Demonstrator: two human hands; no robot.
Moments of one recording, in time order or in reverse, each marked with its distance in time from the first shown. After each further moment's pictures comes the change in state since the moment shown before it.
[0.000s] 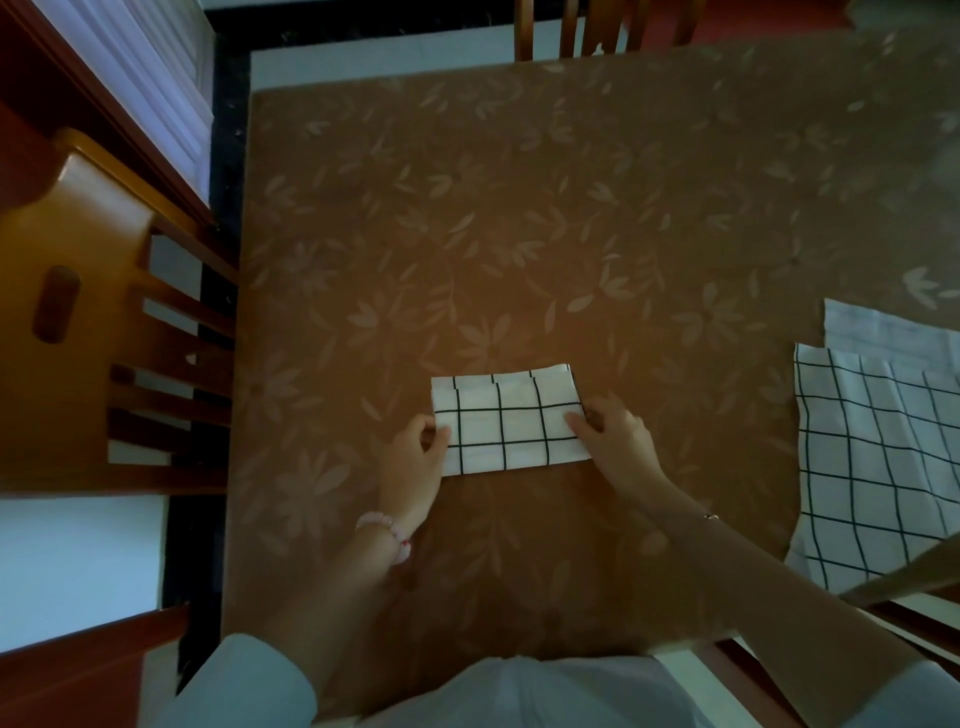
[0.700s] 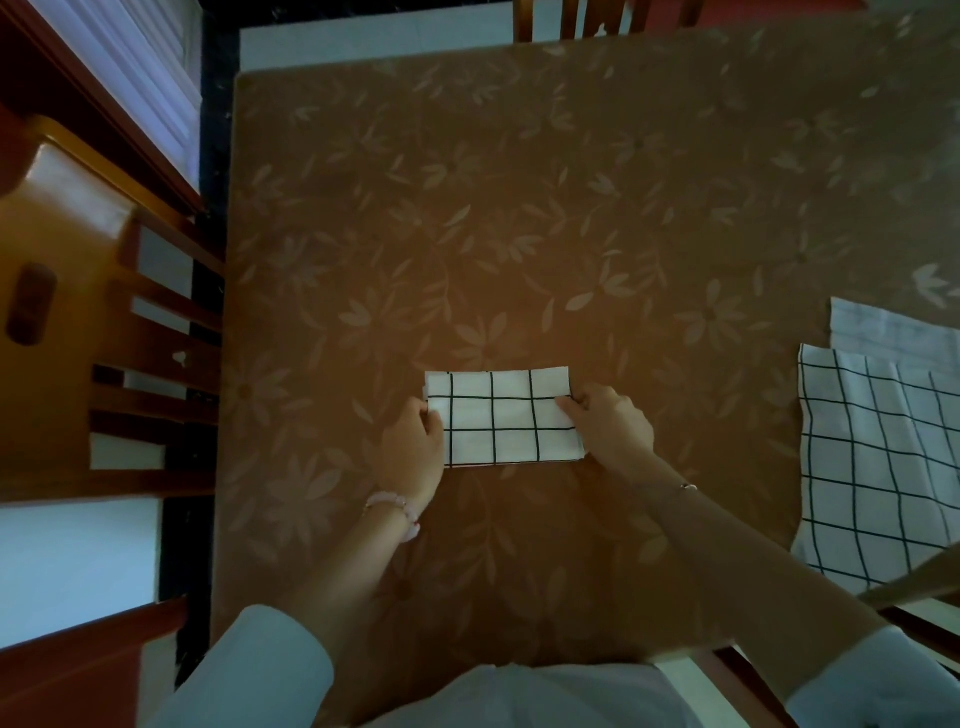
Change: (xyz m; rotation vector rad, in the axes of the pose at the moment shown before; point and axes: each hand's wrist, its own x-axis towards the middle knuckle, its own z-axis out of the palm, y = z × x) left_hand 0.027 0.004 0.013 0.211 0.101 -0.050; right_hand 0.033 -0.013 0.000 -0.300 -0.057 0.164
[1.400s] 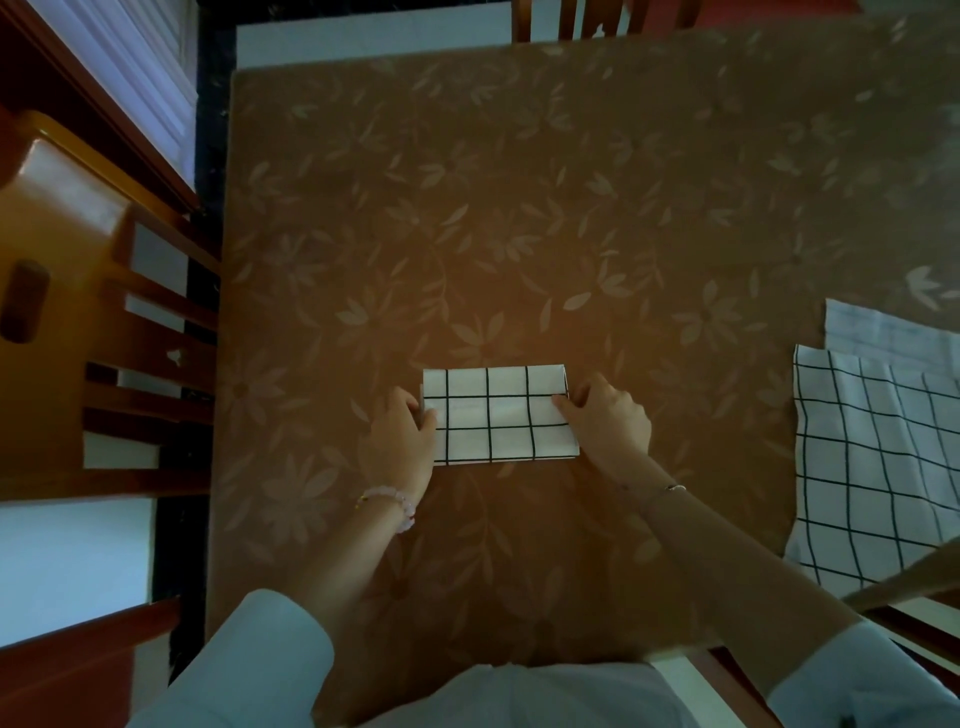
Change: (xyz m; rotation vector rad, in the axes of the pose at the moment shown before) left_hand 0.006 -0.005 -0.003 0.128 0.094 0.044; right_hand -0.003 -0.005 0.000 -0.015 0.125 0.020
